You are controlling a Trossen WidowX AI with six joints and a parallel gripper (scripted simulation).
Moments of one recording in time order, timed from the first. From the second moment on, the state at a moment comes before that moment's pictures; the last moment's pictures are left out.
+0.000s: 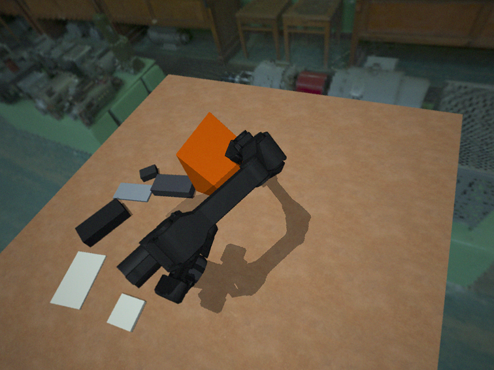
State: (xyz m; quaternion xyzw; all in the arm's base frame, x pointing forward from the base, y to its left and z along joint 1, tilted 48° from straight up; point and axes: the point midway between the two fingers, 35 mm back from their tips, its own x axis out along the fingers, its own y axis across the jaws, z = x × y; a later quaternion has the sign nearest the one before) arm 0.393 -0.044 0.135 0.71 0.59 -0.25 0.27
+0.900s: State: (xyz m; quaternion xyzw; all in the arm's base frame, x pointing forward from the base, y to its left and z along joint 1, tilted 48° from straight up) arm 0.397 -0.021 0.138 0.72 0.60 -0.25 0.27
